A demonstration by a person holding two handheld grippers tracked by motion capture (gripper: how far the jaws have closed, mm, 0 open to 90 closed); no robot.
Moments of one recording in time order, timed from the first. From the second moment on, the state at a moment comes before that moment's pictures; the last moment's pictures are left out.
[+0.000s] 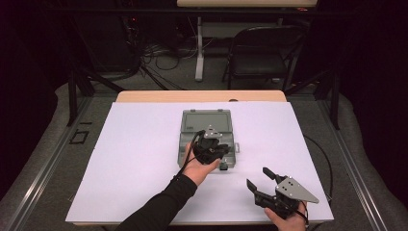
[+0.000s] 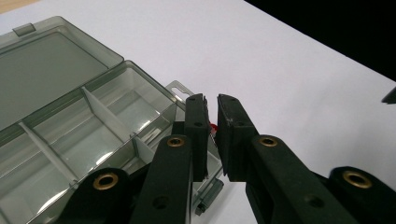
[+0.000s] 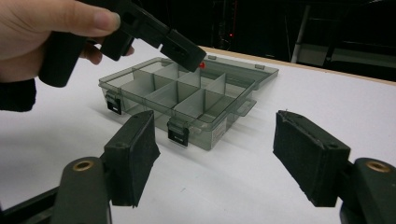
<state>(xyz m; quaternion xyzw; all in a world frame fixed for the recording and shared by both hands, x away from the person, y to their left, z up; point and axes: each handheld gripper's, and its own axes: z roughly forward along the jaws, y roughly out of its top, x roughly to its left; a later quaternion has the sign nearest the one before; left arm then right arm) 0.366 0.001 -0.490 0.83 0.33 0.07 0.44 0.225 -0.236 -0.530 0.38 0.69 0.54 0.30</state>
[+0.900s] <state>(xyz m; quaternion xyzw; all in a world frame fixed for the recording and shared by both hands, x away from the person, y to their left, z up) 0.378 -0.011 -0.520 0.85 0.34 0.07 0.40 0.225 -0.236 -0.530 0.38 0.69 0.54 0.30</state>
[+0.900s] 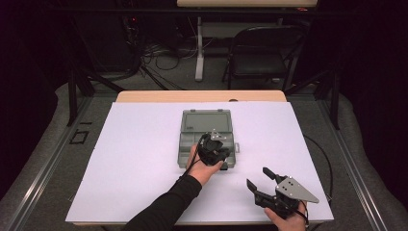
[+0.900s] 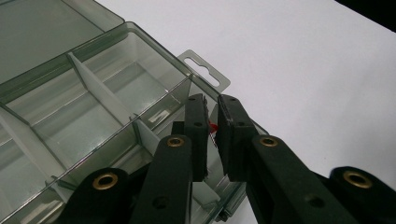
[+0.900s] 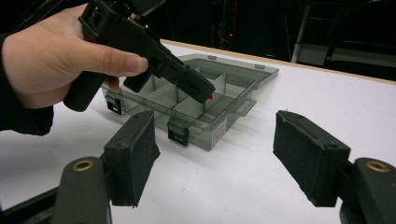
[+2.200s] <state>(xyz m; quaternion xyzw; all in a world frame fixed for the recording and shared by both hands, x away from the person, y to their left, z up) 0.366 0.025 -0.499 0.81 0.33 0.09 0.47 0.227 -0.236 -0.530 0.38 0.69 0.54 0.29</state>
